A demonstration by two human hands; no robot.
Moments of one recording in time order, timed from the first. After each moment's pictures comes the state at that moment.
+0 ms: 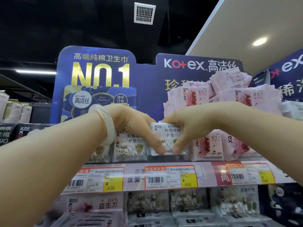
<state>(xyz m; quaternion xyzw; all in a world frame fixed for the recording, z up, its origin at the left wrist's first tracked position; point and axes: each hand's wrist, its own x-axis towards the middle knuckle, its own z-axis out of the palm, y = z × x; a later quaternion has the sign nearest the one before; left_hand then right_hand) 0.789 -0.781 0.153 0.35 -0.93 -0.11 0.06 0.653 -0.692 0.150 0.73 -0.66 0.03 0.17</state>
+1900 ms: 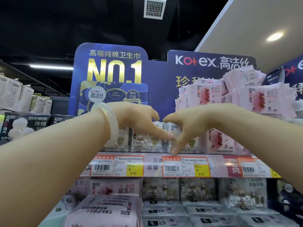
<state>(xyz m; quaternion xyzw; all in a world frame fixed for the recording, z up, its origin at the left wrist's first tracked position) 0.821 -0.757 0.142 0.44 -0.88 0.09 0.13 0.686 -0.701 0.143 0.71 -0.68 -0.01 0.18</state>
